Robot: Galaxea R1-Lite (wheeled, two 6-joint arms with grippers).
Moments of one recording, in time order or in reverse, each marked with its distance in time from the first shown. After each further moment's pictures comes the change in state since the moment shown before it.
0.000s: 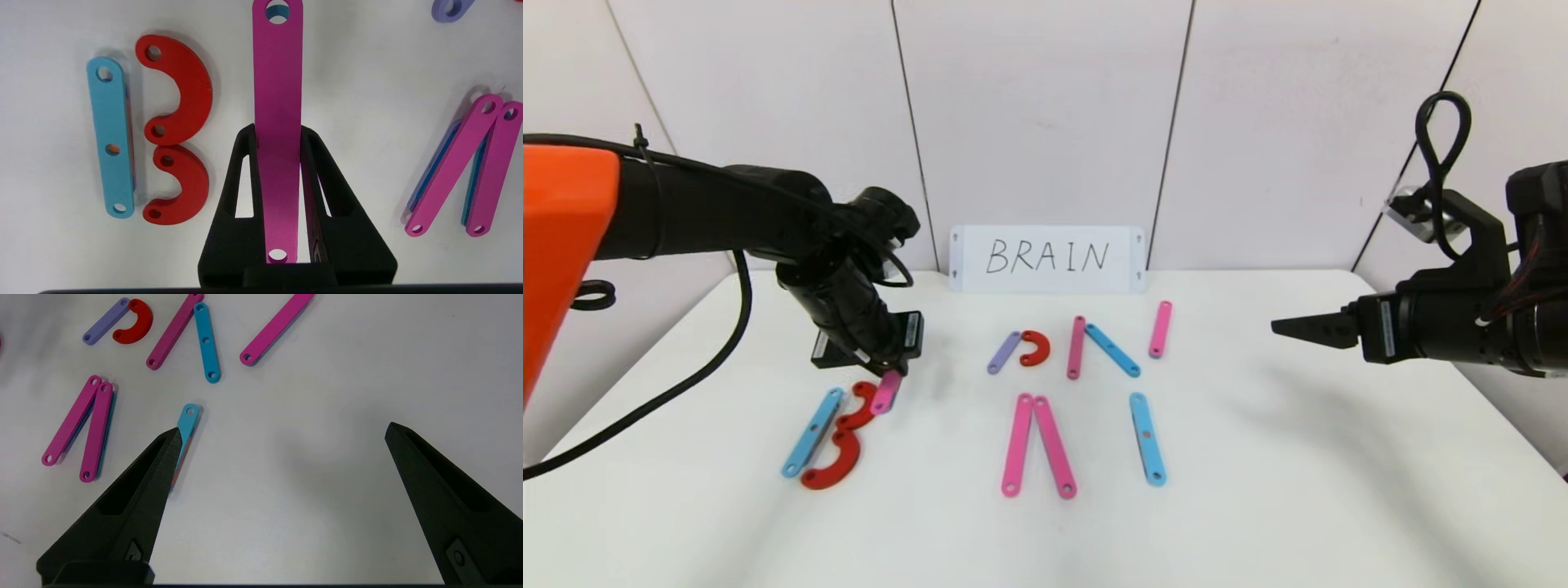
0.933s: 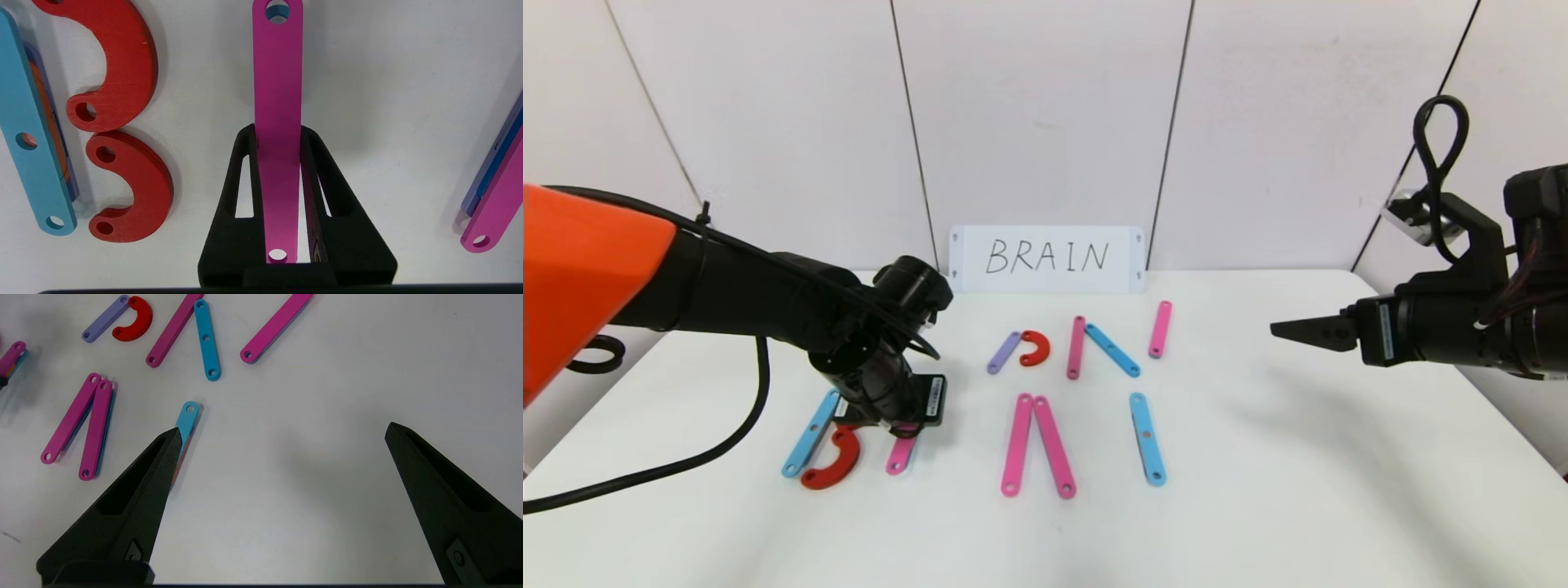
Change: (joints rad) left arm -0.104 -0.044 0.355 -0.305 0.083 0.001; right arm 0.003 0.001 0.009 -0.007 0.000 0.000
